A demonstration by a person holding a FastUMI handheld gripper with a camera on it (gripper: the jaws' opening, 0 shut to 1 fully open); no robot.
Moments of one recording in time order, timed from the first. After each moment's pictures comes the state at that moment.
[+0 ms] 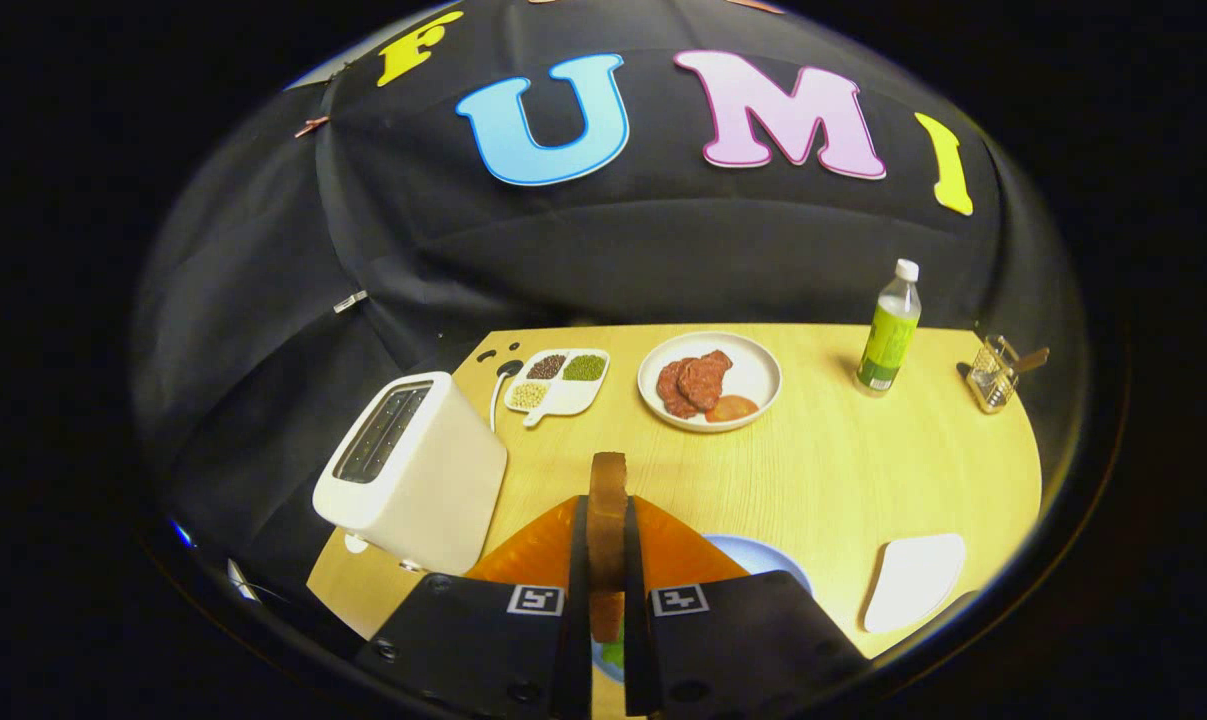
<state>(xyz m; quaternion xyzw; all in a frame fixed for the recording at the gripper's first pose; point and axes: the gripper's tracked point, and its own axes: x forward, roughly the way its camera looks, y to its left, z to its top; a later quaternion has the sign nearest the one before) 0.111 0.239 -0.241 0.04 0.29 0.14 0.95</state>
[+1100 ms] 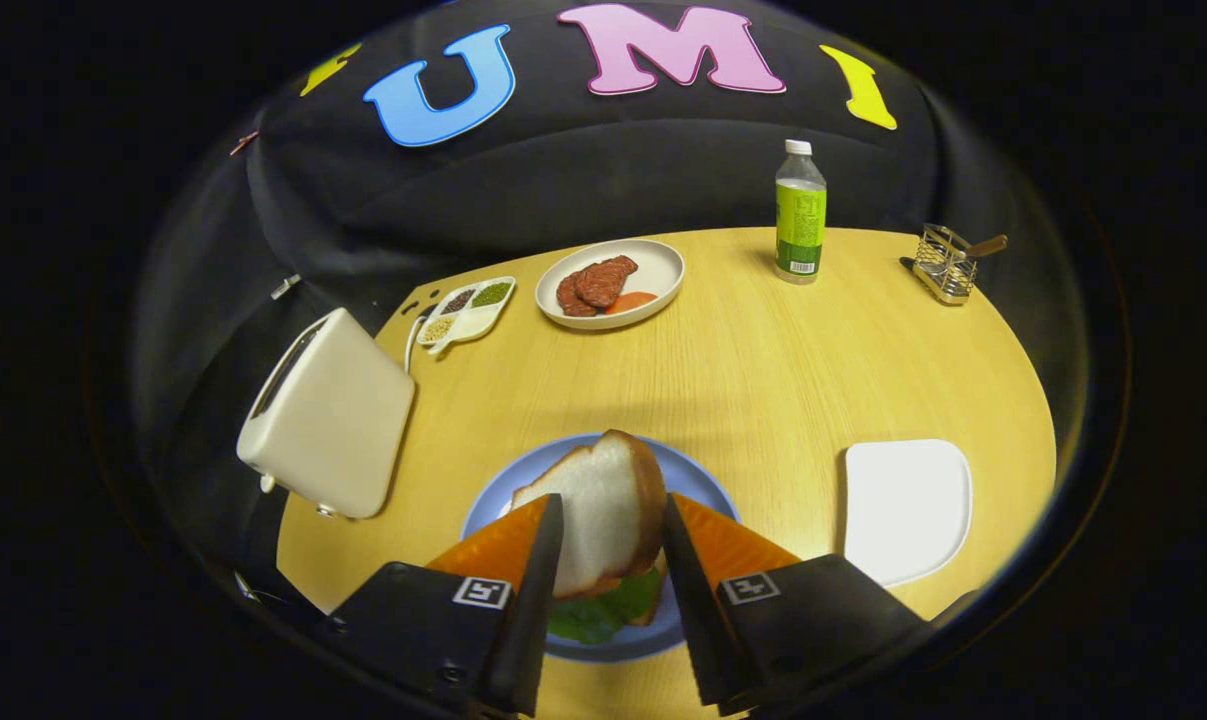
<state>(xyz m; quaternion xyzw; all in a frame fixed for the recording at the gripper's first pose) 0.078 0.143 -0.325 0.05 0.35 0.07 0.93</state>
